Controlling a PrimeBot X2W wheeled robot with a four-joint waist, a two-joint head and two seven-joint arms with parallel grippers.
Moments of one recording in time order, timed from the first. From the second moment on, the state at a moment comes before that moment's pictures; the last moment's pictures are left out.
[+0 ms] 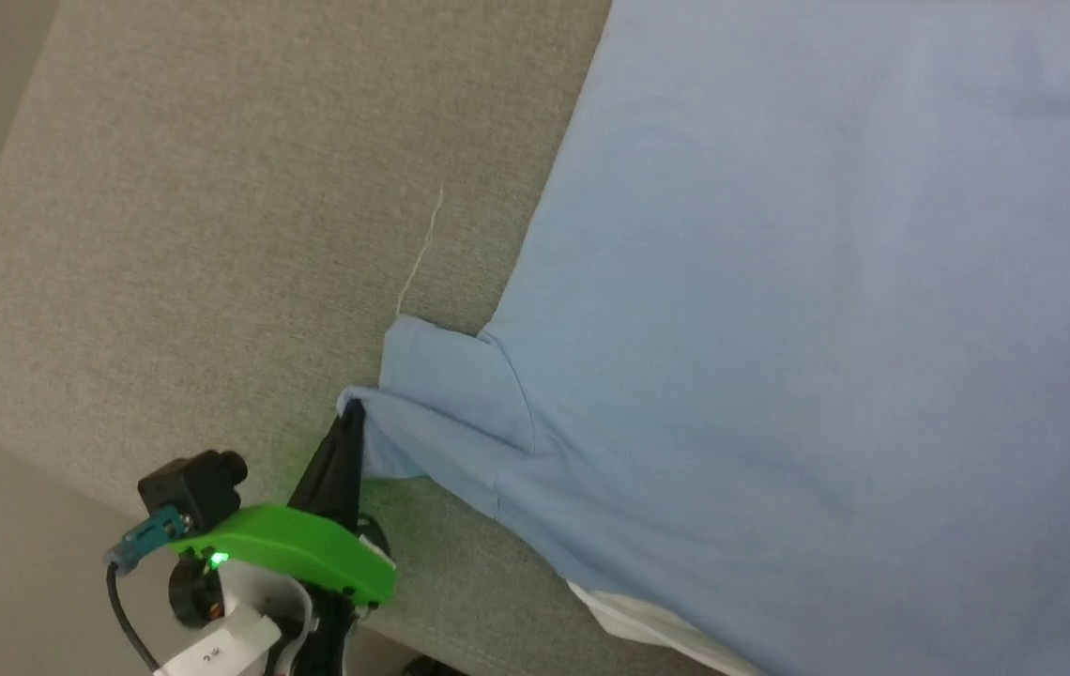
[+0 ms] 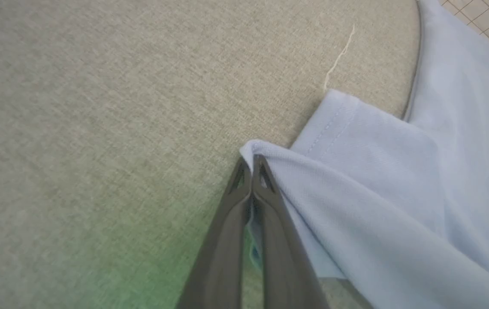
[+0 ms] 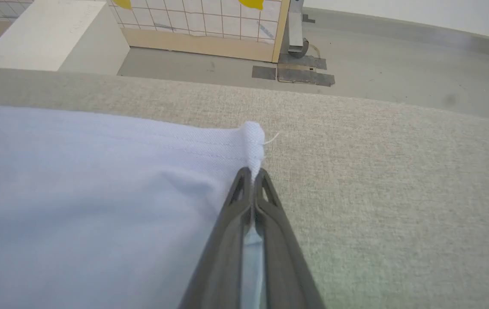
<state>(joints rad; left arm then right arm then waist) -0.07 0.12 -0.18 0.02 -0.68 0.03 -0.02 -0.71 -0.28 -0.50 0.22 -0.10 0.13 0.54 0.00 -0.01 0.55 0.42</state>
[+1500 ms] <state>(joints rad) 0.15 0.23 -0.15 -0.08 -0.67 0.13 0.11 -0.15 -0.11 -0.27 0.11 0.15 0.13 0.09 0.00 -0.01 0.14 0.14</state>
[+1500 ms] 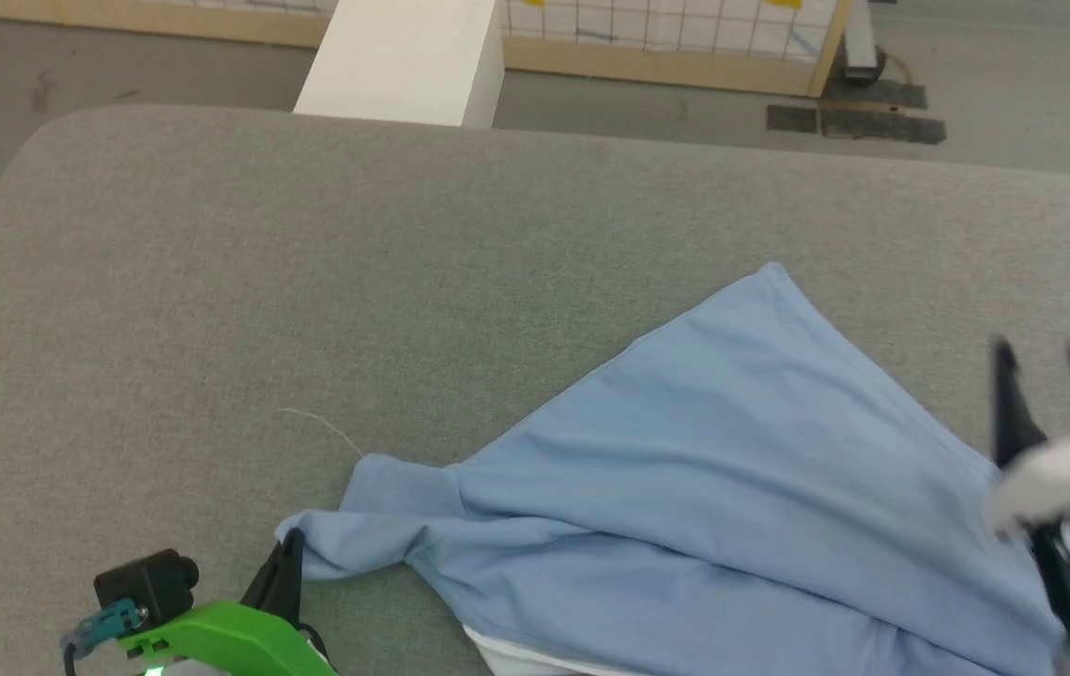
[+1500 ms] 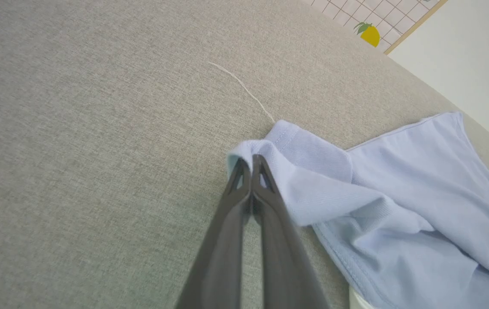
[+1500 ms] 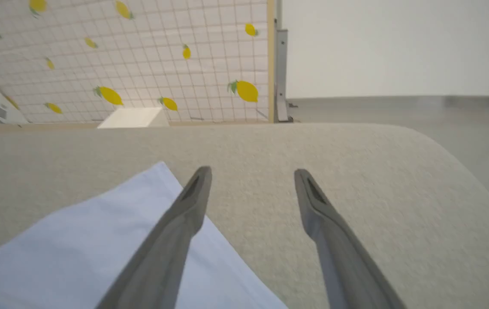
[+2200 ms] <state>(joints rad) 0.00 0.15 -0.21 0.01 -0.70 0.06 0.02 -0.83 -0.23 0.07 0.77 0.08 0.13 0.61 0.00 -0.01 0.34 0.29</state>
